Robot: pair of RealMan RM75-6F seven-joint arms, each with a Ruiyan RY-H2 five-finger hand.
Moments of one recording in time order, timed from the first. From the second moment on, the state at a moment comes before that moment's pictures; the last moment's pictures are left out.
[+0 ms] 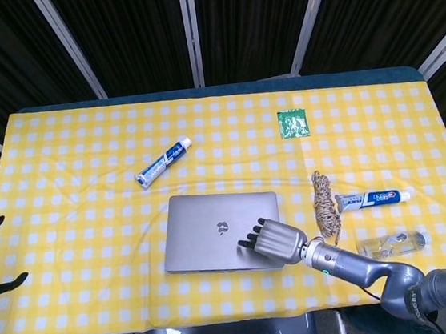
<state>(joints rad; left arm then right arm) -0.11 -1.05 -0.07 -1.73 1.33 1.38 0.07 0.86 -1.33 -0.05 -1.60 -1.66 0.76 -0.29</state>
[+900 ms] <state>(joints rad) -0.10 -1.06 -0.06 -1.72 1.38 1.42 0.05 0.54 -1.19 -0.02 -1.59 -1.61 1.35 -0.17</state>
